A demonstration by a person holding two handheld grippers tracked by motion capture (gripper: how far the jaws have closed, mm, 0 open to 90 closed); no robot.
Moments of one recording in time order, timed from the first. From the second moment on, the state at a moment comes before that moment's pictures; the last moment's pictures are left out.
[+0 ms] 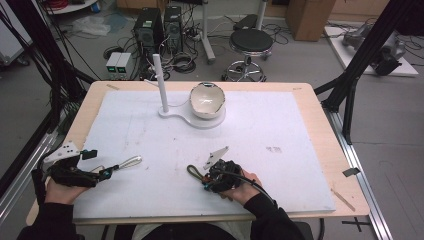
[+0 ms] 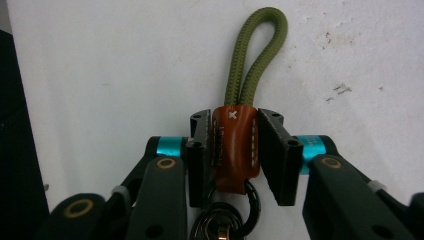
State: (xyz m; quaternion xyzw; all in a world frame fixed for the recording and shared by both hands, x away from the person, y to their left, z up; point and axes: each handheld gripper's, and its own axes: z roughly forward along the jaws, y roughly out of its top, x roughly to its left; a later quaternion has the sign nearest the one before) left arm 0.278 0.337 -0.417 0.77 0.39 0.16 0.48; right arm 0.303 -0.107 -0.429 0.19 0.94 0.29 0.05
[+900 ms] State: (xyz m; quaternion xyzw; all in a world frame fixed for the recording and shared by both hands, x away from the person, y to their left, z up) left arm 0.278 0.337 -0.416 0.77 0.39 0.16 0.48; right arm 0.307 -0.130 -0.400 0.24 0.89 0.37 0.08
